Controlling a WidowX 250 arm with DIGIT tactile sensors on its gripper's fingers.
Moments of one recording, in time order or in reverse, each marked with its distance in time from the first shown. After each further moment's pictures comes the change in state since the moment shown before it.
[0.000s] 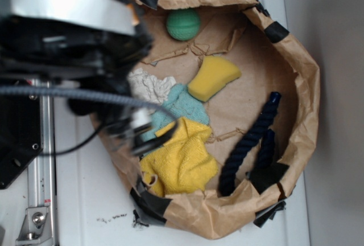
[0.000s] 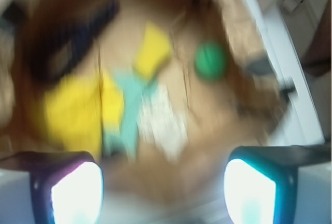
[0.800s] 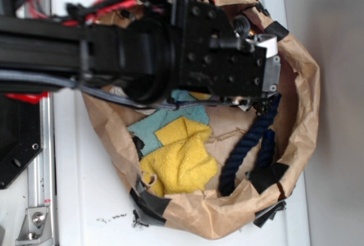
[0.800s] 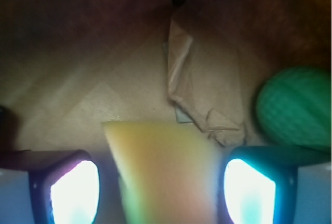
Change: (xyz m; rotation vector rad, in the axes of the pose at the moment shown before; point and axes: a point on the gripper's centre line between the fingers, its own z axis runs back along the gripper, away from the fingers) arm 0.035 -0.017 -0.152 0.209 0.093 0.398
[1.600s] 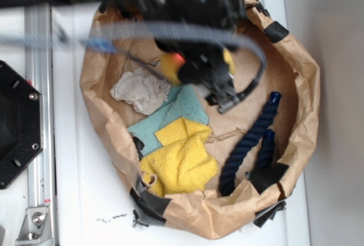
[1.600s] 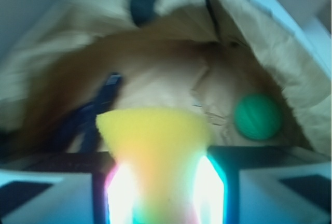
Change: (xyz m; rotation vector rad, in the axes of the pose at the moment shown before) arm 0.004 0.038 0.134 -0.439 -0.008 -0.373
